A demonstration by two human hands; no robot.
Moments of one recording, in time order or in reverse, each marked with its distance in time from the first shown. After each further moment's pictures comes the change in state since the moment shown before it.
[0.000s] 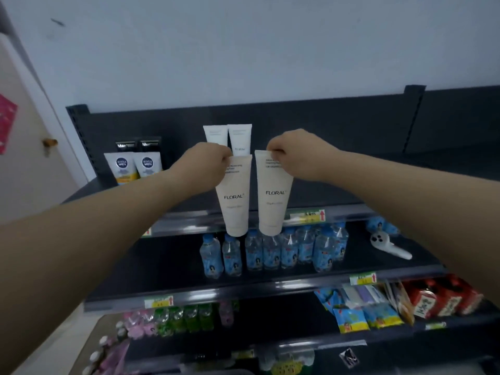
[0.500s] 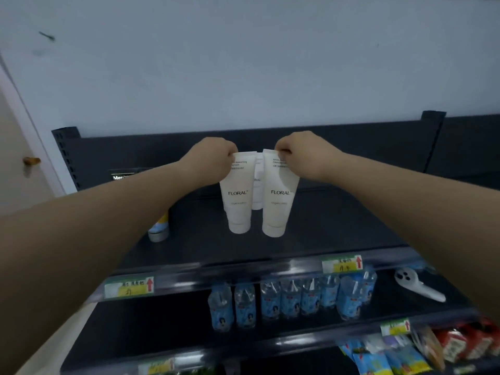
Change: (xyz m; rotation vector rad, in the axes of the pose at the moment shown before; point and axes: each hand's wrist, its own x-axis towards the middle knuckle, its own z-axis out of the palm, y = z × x) left_hand 0.110 -0.078 -0.014 -0.048 0.009 0.056; right_hand 0.124 -0.002 0.005 -0.001 0.088 0.082
